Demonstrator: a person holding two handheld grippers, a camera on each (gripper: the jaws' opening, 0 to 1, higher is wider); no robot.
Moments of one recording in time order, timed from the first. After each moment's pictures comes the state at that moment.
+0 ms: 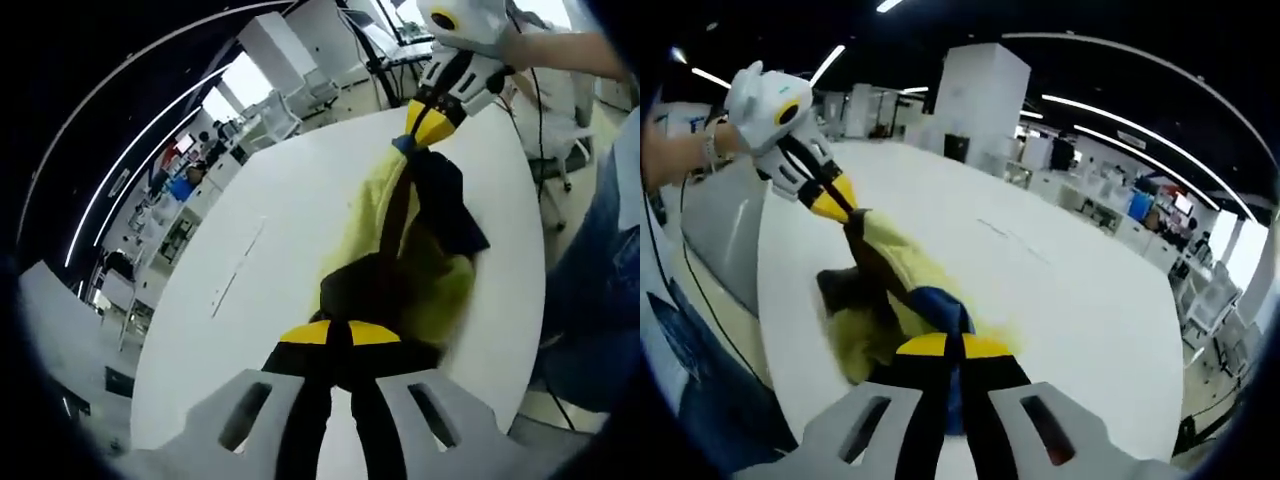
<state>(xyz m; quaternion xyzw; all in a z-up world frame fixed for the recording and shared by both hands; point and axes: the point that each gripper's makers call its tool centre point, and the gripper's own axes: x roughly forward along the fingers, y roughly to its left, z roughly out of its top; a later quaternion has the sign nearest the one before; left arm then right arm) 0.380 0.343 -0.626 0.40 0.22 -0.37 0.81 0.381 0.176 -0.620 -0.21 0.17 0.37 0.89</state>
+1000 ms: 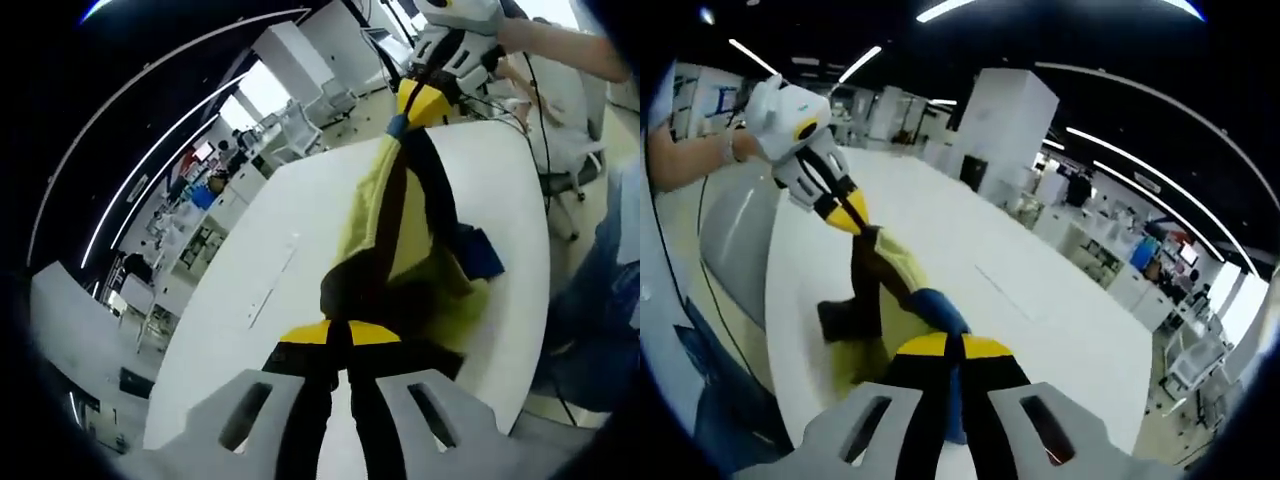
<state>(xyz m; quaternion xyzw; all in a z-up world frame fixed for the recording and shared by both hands) 0.388 0.352 -0.556 0.40 0.19 -0.34 0.83 0.387 0.188 -0.525 -0.27 0.12 0.39 0.87</state>
